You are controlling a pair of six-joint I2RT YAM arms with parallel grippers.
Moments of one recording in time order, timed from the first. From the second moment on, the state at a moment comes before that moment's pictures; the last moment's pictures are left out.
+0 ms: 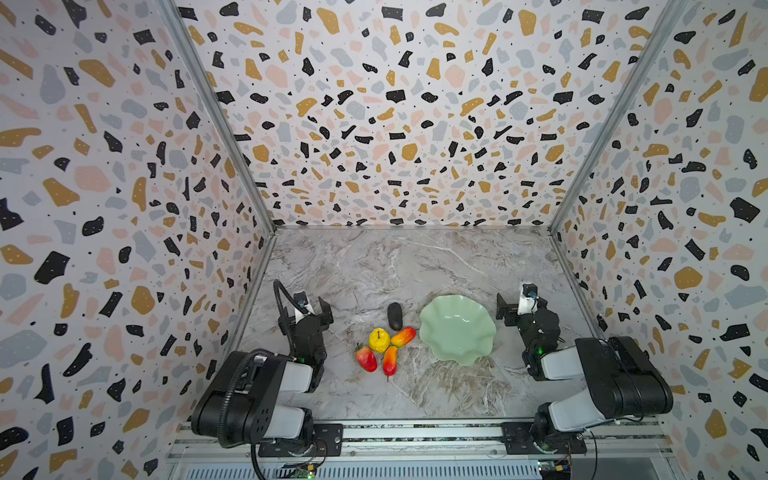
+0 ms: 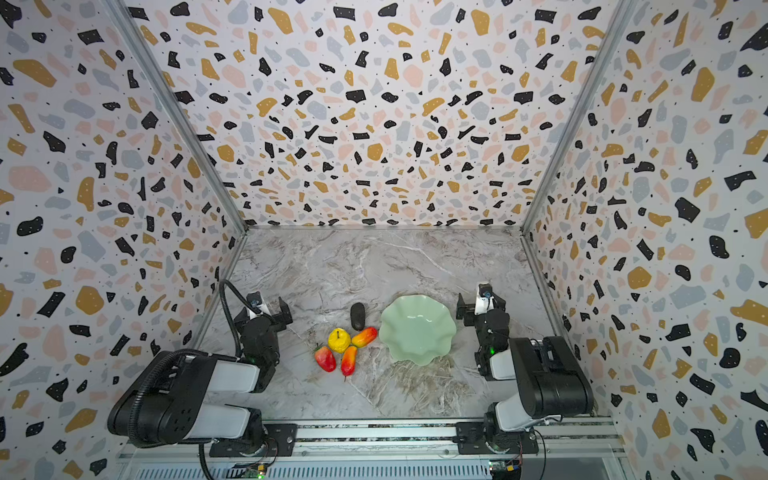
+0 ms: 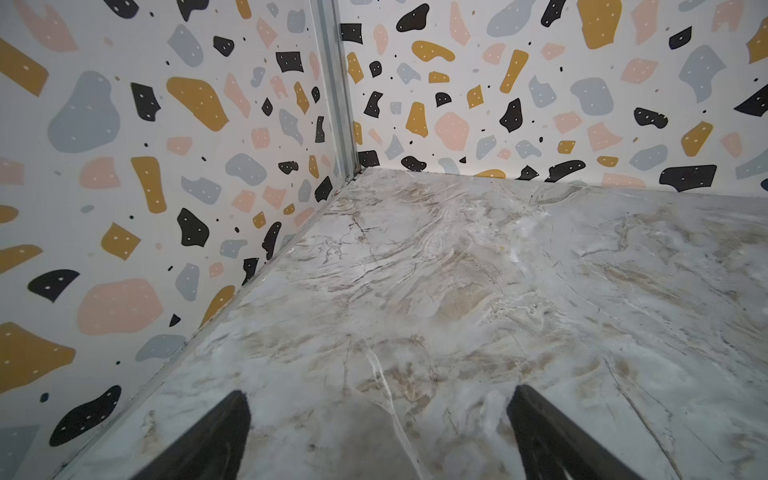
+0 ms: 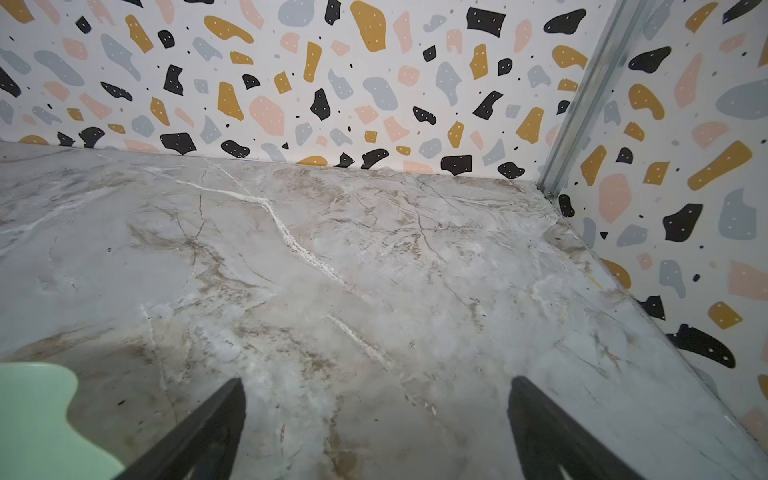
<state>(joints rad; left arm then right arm) -0.15 1.41 0.13 1.07 -0.53 -0.02 0.07 1.50 0.20 1.12 0.01 -0.07</state>
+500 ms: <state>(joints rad) -0.15 1.41 0.13 1.07 -0.53 -0.02 0.07 1.50 0.20 1.12 0.01 -0.07</state>
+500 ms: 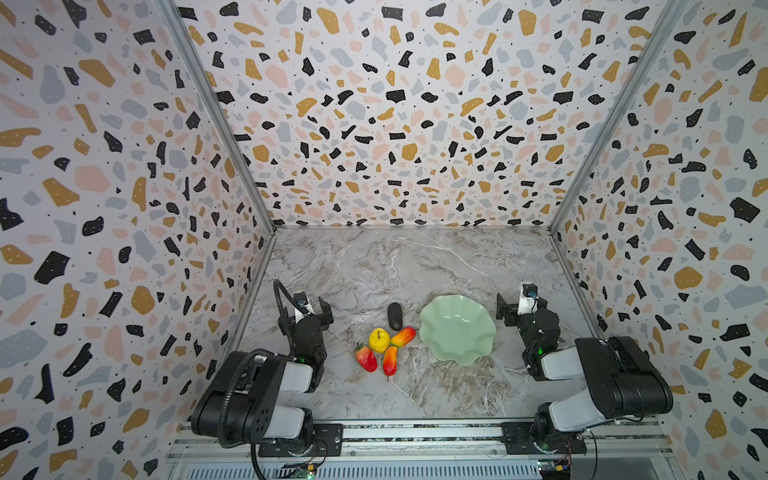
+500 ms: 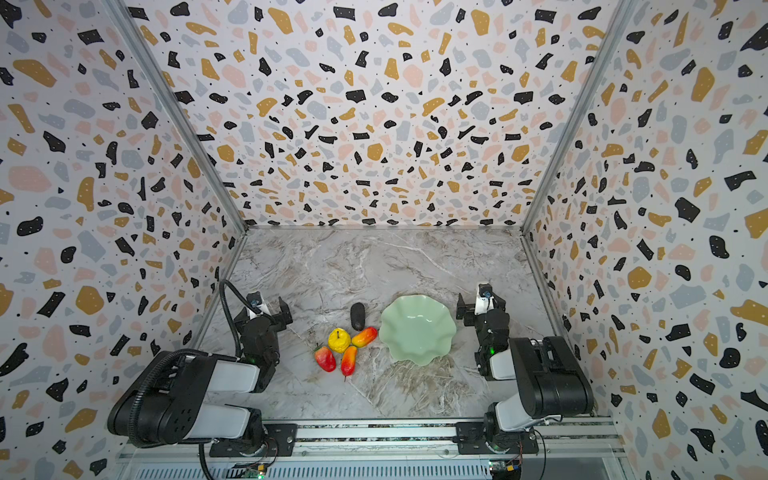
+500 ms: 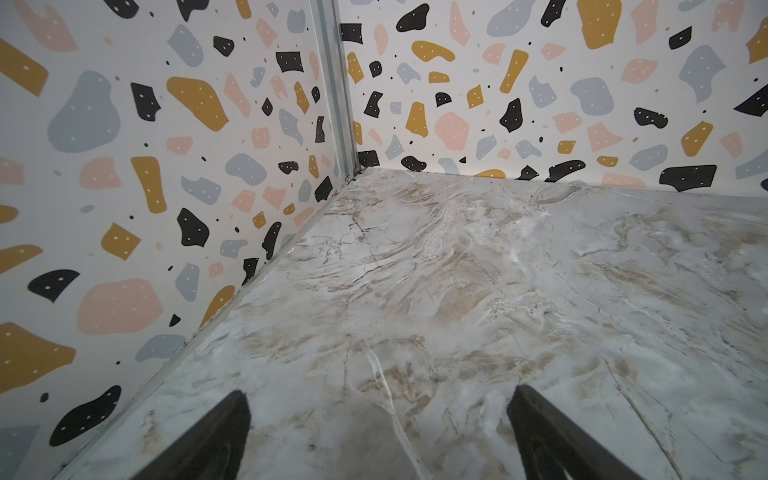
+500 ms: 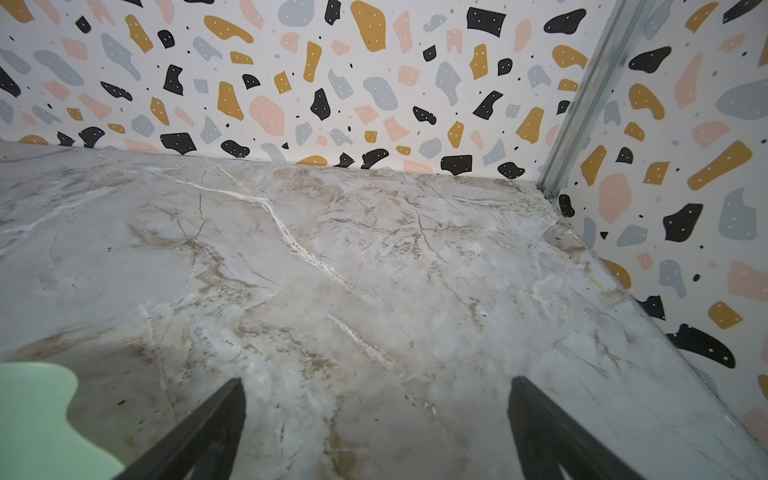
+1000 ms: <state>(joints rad) -0.15 1.41 0.13 1.07 -0.53 -0.02 0.07 1.50 0.20 1.12 0.01 -0.07</state>
